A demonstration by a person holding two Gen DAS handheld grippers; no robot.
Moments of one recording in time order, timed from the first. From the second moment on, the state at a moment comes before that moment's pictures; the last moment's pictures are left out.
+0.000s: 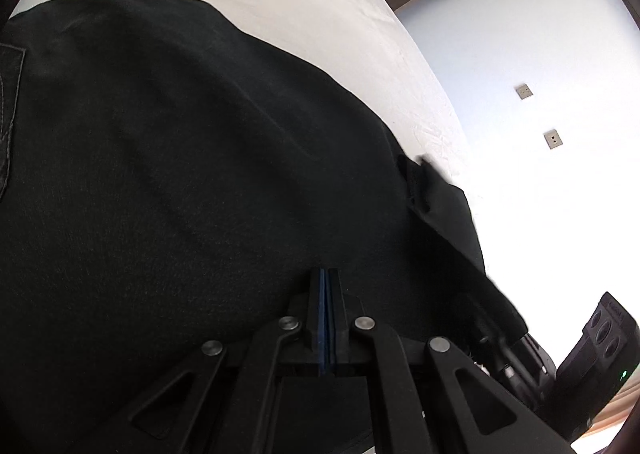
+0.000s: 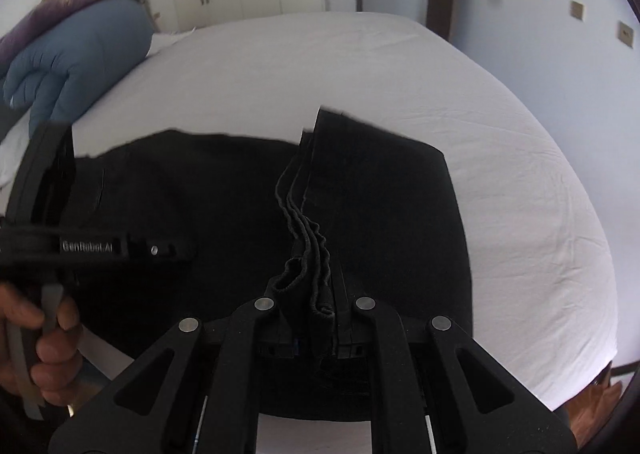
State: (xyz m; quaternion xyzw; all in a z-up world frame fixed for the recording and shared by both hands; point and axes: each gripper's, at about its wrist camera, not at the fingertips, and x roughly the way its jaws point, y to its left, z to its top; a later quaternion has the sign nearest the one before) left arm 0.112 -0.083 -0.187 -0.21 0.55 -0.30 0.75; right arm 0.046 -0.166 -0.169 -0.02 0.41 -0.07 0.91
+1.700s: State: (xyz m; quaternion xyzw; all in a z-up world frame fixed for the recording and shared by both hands) left arm 0.202 -0.082 -0.141 0.01 0.60 -0.35 0.72; right arm 0.026 0.009 -0.185 -0.01 0.46 0.09 0.88
